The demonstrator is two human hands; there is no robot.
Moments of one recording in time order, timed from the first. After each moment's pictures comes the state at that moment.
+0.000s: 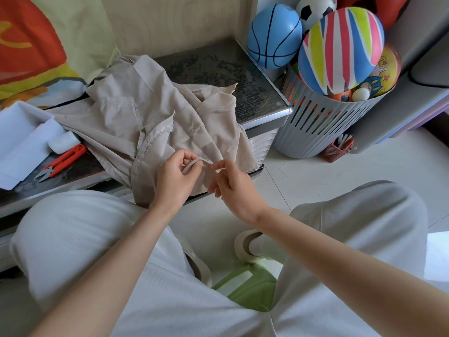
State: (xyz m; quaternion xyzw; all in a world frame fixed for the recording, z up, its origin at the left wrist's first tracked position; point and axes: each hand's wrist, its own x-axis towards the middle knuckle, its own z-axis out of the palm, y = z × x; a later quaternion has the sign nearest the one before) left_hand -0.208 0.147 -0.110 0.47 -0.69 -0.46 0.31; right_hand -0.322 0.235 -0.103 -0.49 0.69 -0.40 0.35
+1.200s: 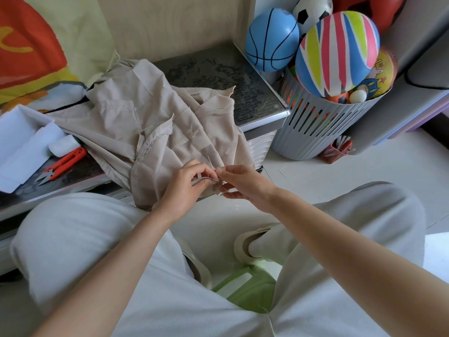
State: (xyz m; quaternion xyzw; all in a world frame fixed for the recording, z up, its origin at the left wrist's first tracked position) left_hand -0.208 0.155 -0.107 0.32 -0.79 -0.47 0.24; right_hand -0.350 0.225 -0.084 -0.29 0.63 -0.39 0.61
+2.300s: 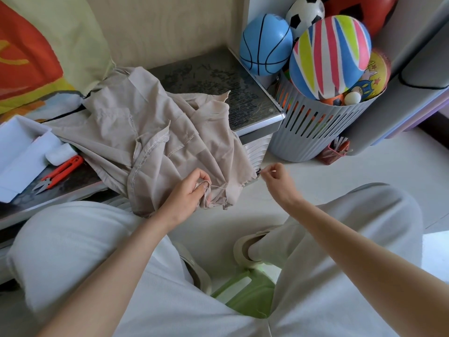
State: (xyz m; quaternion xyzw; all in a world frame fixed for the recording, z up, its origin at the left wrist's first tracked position) left_hand -0.211 0.154 -0.121 0.34 -0.74 -0.57 0.13; right_hand -0.410 0.255 -0.128 -0.27 0.82 -0.38 0.34
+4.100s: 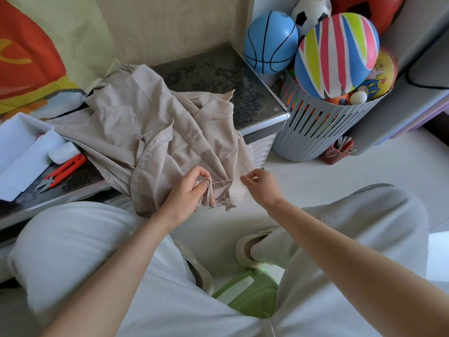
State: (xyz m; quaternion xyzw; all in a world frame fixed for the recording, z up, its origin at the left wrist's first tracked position) left_hand -0.208 0.154 -0.112 0.34 -0.71 -0.60 0.15; right_hand -0.379 0.229 -0.138 -0.28 0.81 -0.36 0.36
